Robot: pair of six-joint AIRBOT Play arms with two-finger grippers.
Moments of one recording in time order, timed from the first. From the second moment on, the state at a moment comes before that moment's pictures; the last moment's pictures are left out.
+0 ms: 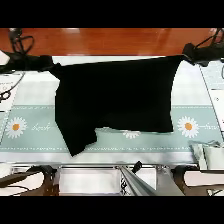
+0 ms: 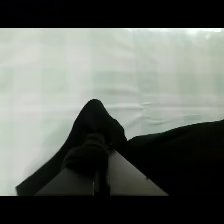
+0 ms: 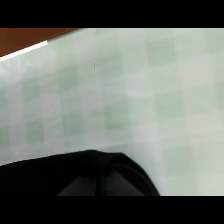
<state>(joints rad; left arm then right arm) 0.05 -1.38 1.28 1.13 -0.81 -1.35 -0.19 -1.58 1.56 -1.11 0.99 1.54</state>
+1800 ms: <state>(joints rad) 0.40 -1.23 0.61 0.93 -1.15 -1.26 -0.44 -1.34 1.20 -1.18 1.45 1.29</state>
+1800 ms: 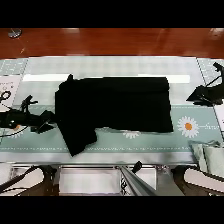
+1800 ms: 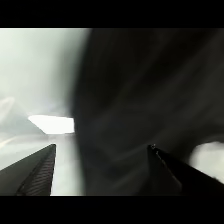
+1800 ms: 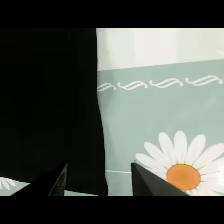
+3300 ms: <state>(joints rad) 0.33 -1.22 0.59 0.84 -1.08 -1.21 -0.60 -1.34 0.59 -0.83 1.29 1.06</state>
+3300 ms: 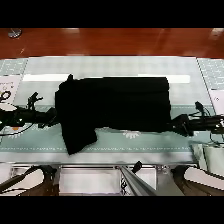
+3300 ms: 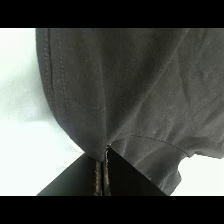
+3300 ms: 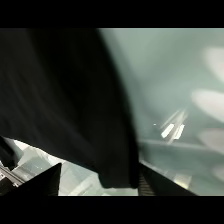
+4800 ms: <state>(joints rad) 0.33 -0.50 1.79 0.96 -0.91 -1.19 -0.36 -0.75 1.98 -0.93 1.14 1.40</state>
